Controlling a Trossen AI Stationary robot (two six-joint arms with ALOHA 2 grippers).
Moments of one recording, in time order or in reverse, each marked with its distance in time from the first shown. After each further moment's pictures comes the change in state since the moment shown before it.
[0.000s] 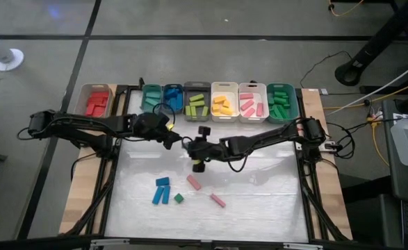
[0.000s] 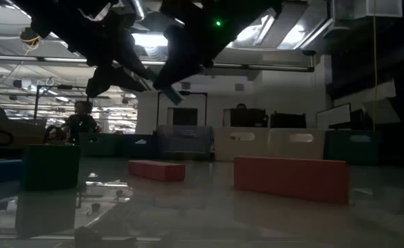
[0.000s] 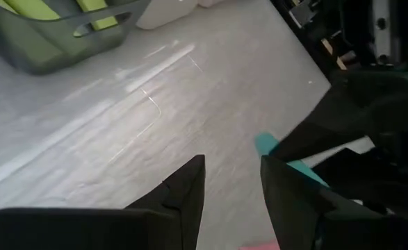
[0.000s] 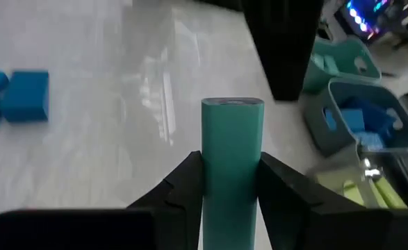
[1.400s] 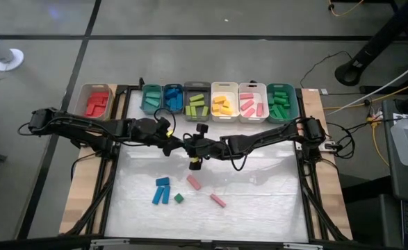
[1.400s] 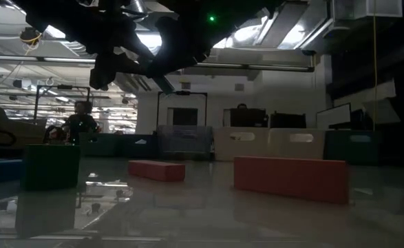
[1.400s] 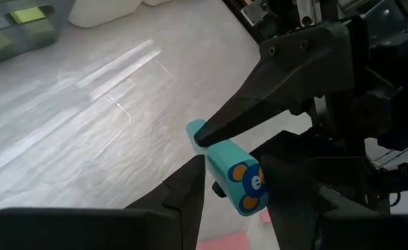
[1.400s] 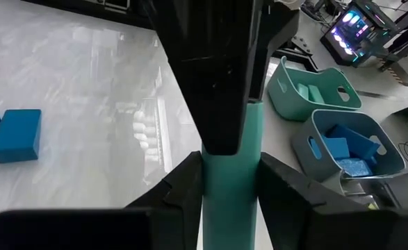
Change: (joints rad) left arm -0.105 0.000 0.000 0.098 -0.014 -0.028; right arm -0.002 -0.002 0.000 0.110 0.007 -0.043
